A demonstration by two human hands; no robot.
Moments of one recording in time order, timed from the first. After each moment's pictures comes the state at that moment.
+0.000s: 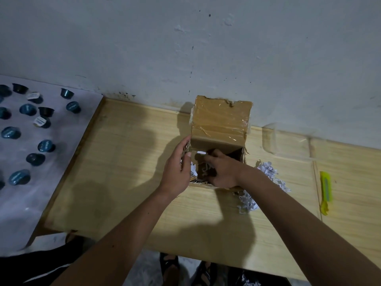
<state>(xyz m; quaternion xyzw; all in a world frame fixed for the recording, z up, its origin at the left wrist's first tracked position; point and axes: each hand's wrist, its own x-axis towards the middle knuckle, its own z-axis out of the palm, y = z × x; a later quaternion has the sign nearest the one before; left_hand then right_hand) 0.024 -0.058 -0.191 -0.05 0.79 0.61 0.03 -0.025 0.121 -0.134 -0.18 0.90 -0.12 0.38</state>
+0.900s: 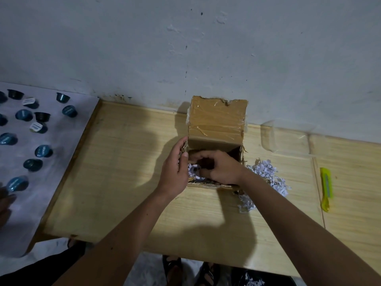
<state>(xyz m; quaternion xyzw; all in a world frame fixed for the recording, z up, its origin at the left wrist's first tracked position) 0.024 -0.059 -0.184 -0.02 0.81 0.59 0.01 -0.019 0.119 -0.135 -0.15 0.84 -0.41 0.32</state>
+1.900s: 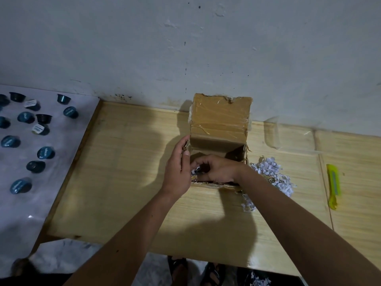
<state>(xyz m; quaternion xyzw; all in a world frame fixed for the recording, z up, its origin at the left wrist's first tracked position) 0.021 -0.053 -0.193 -0.03 0.82 0.58 -0.04 -0.027 0.109 -0.160 -0.16 0.79 -0.42 0.42</state>
